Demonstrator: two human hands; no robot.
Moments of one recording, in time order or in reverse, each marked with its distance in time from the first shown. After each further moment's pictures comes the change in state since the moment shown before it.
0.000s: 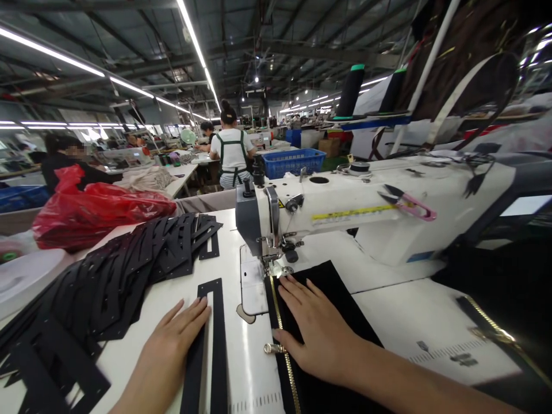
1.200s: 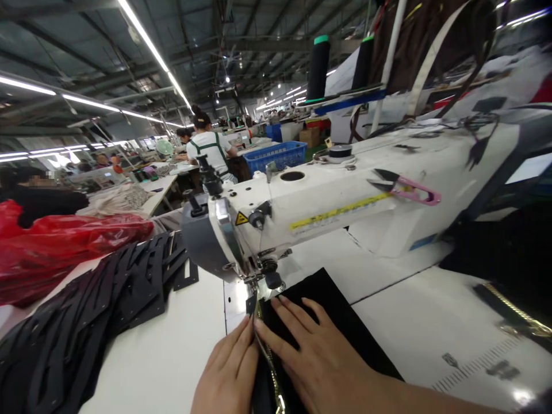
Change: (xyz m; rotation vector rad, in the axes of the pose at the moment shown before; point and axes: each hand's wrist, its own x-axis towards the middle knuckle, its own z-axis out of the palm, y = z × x) left_hand 0.071 0.064 0.028 -0.004 0.101 0.309; right_hand 0.002 0.023 0.013 -0.123 0.100 -0.229
